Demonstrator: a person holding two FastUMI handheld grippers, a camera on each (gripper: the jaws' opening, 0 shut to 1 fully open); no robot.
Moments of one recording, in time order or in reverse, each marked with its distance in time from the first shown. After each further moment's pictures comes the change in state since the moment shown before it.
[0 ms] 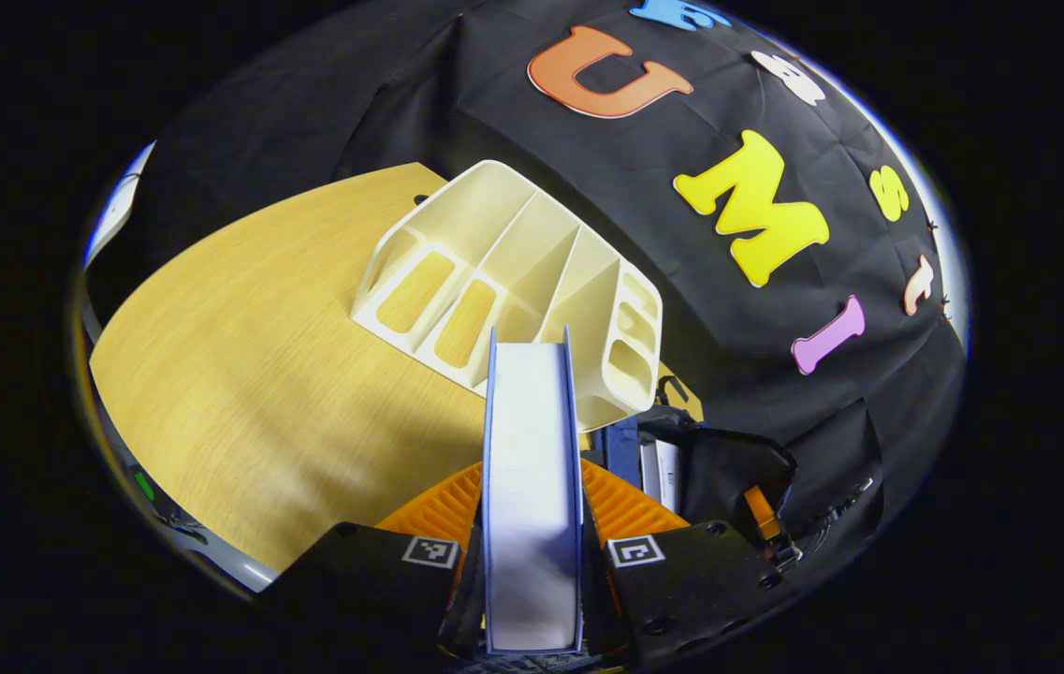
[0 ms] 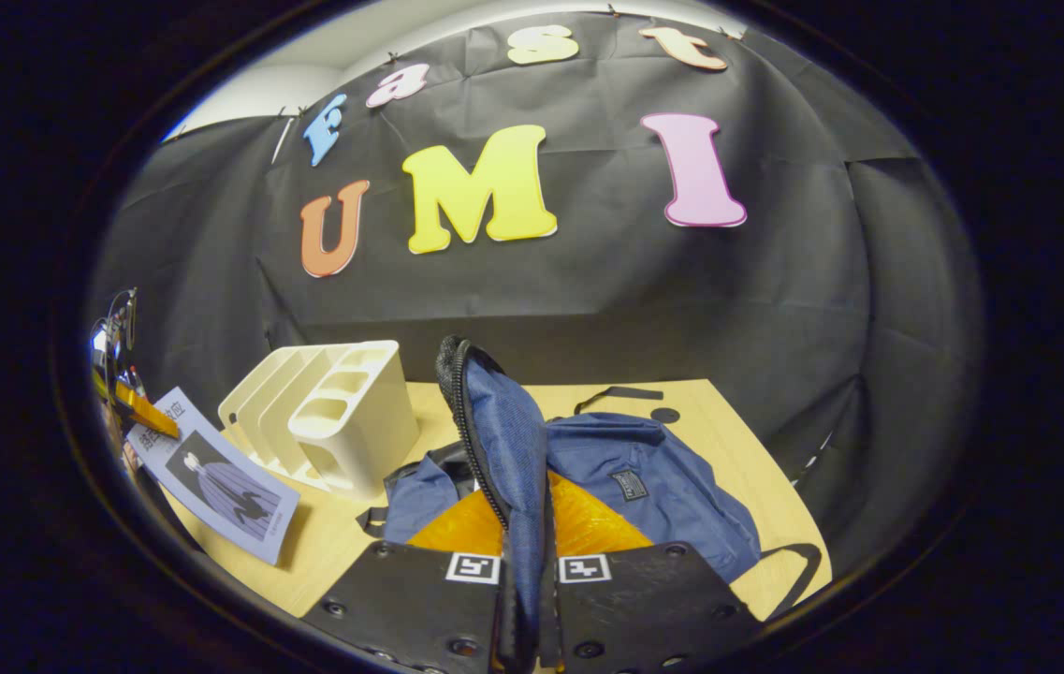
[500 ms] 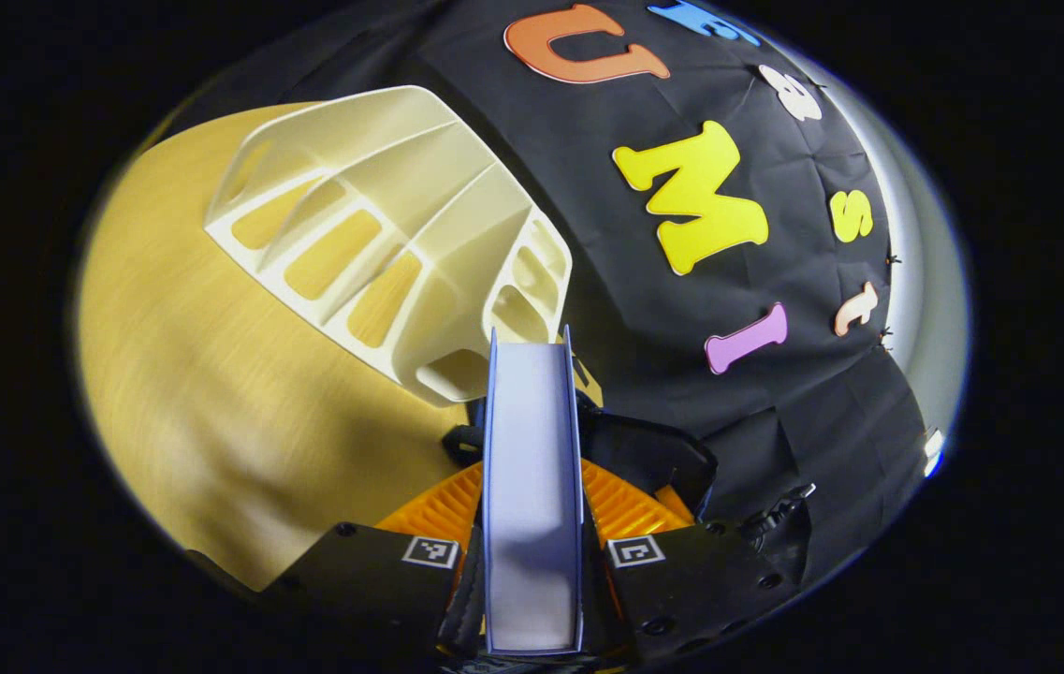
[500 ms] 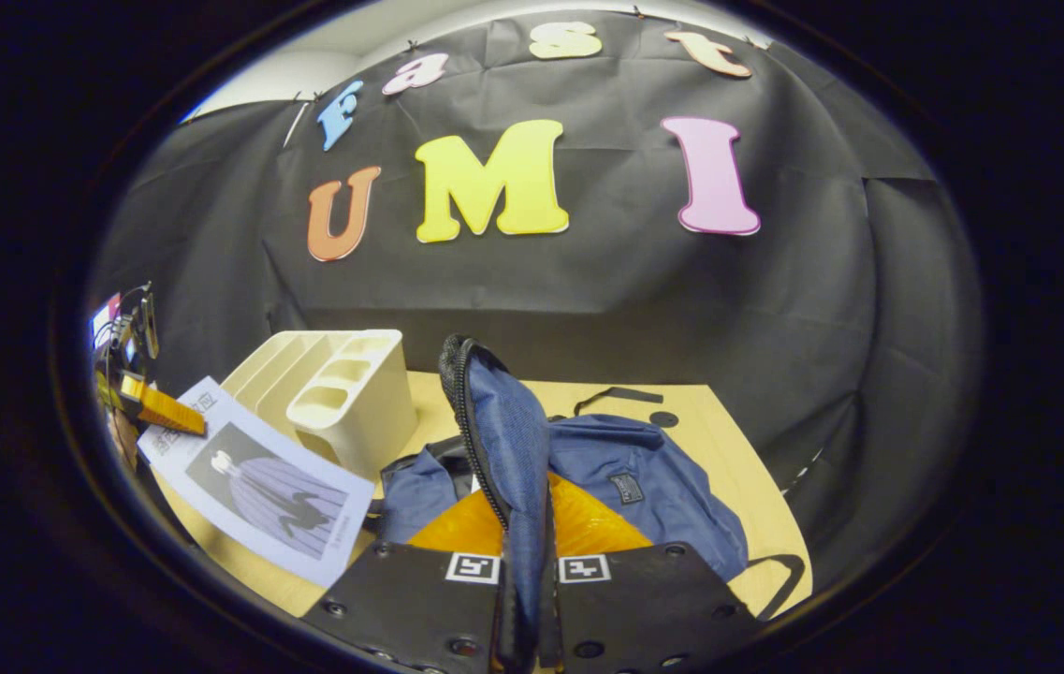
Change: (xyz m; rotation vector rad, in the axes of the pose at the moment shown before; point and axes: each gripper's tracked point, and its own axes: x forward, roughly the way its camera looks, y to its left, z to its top) left arm 0.057 -0.099 -0.037 -0.121 0.061 -0.322; right arm -0.001 -0.002 0.008 -0.047 0.022 -0.002
